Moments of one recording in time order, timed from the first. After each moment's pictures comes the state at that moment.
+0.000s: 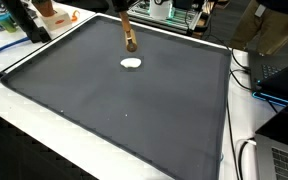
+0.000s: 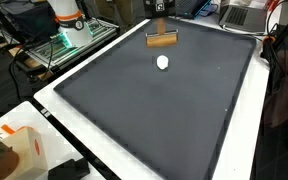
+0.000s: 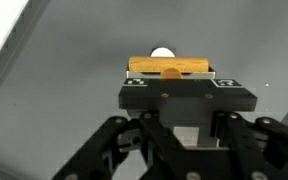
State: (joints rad) arm -0.04 -0.05 0.04 -2.13 0.20 2.04 0.87
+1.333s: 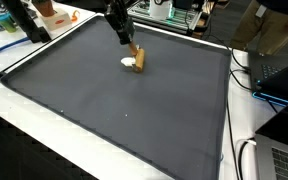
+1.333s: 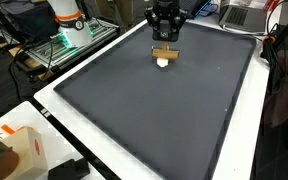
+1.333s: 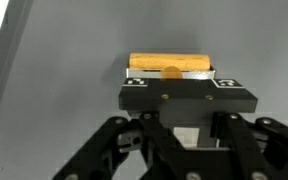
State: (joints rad) arm -0.01 0.16 0.01 -2.09 0.31 2.12 1.03
